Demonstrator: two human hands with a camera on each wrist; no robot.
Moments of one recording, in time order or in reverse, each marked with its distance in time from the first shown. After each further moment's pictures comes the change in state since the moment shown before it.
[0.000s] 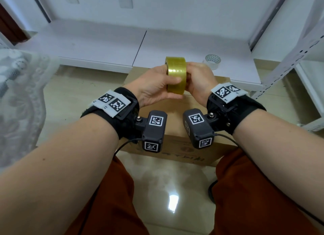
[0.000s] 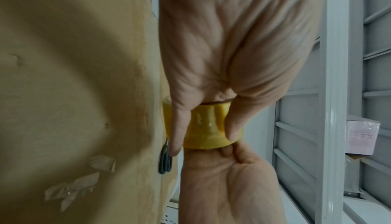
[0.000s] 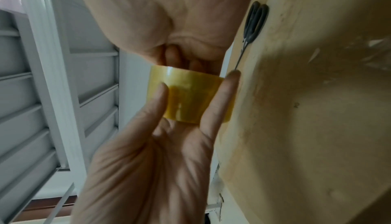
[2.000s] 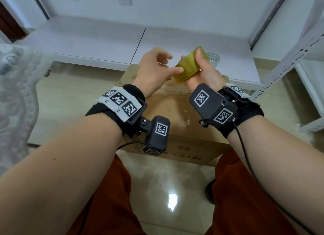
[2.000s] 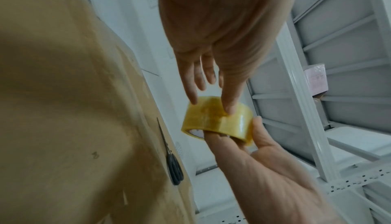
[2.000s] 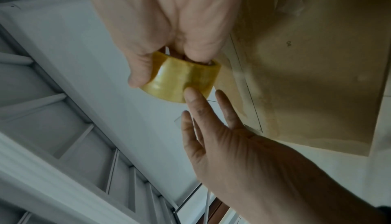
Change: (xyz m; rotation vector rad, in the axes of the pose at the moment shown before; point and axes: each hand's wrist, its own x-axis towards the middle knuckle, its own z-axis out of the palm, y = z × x) left_hand 0.015 -0.001 0.015 0.453 0.503 0.345; right_hand -0.005 -0.004 -0.016 0.798 -0.031 0.177
